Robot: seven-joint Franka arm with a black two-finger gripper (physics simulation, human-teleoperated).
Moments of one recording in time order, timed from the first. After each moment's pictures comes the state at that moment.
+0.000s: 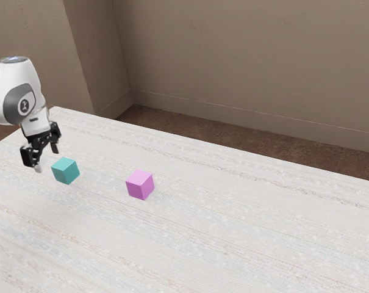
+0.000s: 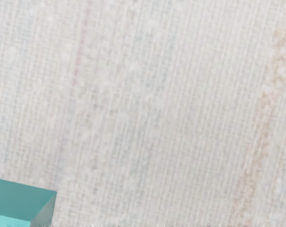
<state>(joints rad) 0.35 0.05 0.06 -2.10 0.09 2.18 1.72</state>
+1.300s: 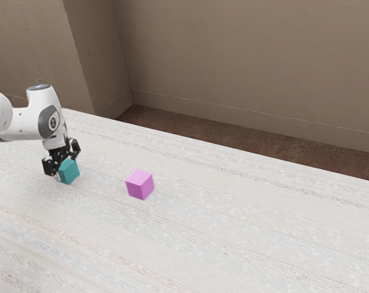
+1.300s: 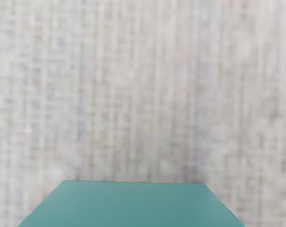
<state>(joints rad) 0.42 0.64 0.06 -1.62 -0.01 2.22 2.01</state>
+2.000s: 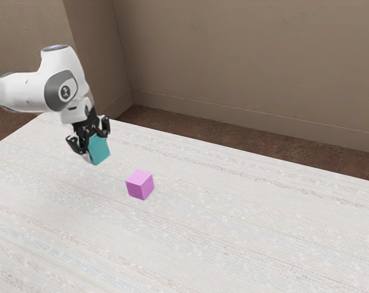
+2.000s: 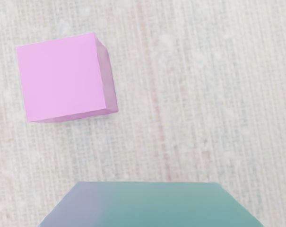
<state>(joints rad) 0.40 0.18 -0.21 -1.91 -0.02 2.13 1.96</state>
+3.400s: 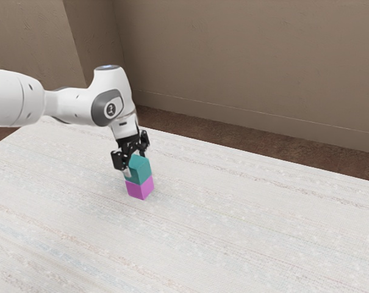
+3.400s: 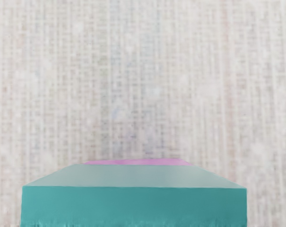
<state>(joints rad) 0.27 0.45 -0.23 -1.71 0.02 2.12 1.64</state>
